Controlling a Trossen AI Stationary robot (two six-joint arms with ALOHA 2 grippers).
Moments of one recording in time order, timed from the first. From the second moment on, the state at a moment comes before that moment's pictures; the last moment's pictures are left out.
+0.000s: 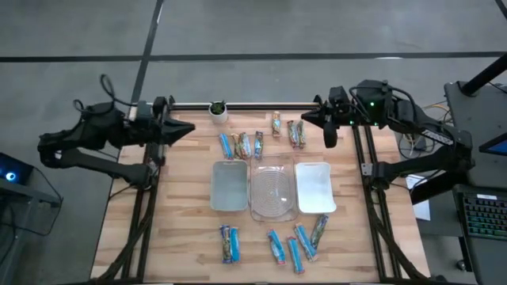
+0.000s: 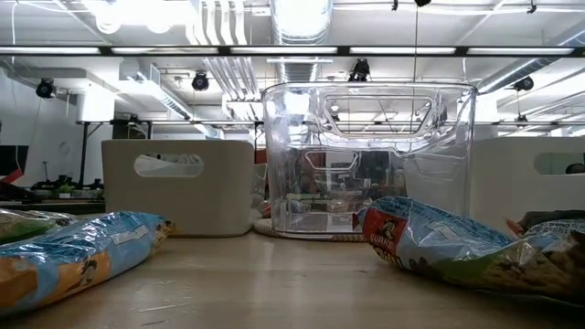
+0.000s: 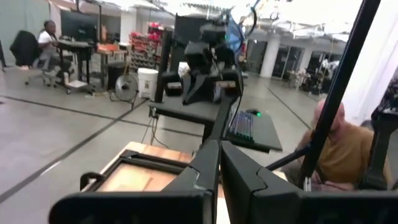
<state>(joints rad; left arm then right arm) -0.02 0.83 1.18 -0.34 -0.15 -0.16 -0.27 1.09 1.38 -0.62 -0.08 0.28</state>
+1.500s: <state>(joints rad) 0.41 1.14 1.17 -0.37 0.03 -0.31 -0.47 1.21 1.38 -0.65 -0.08 0.38</state>
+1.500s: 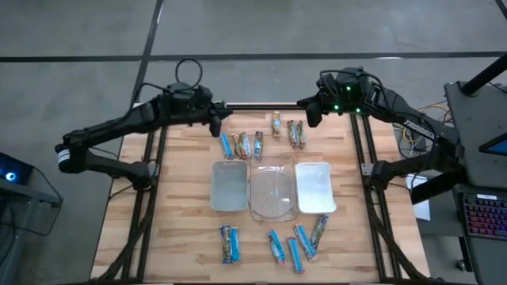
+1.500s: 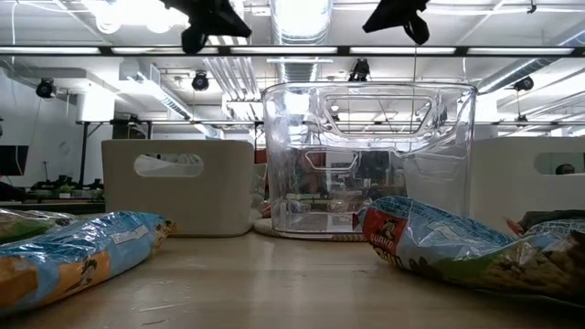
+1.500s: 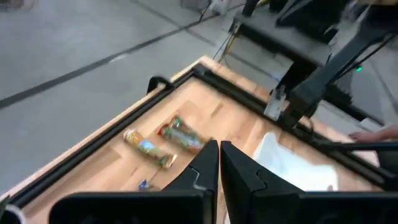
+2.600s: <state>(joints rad) 0.42 0.95 1.17 -0.62 0.02 -0.15 -0.57 1.50 1.59 -0.94 -0.06 0.48</state>
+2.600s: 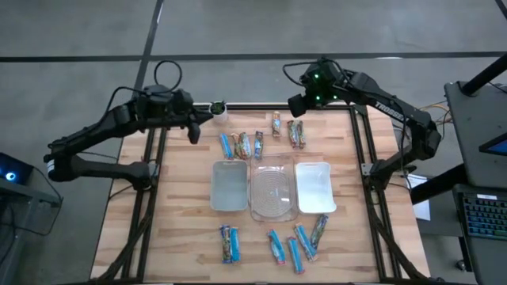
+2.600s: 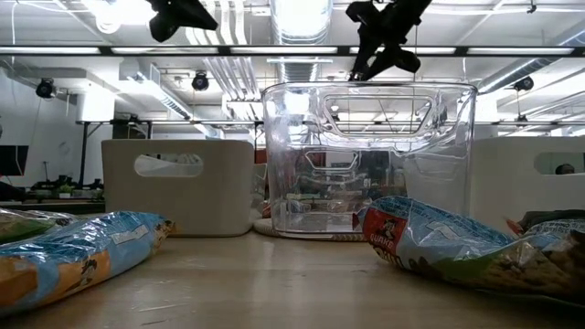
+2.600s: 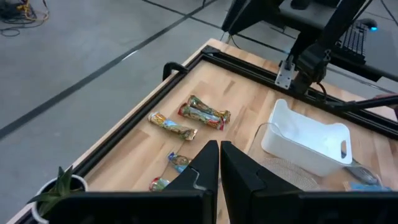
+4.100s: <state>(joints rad) 0.42 0.91 1.17 -0.72 -0.15 -0.15 -0.68 1.87 1.60 -1.19 0.08 0.53</state>
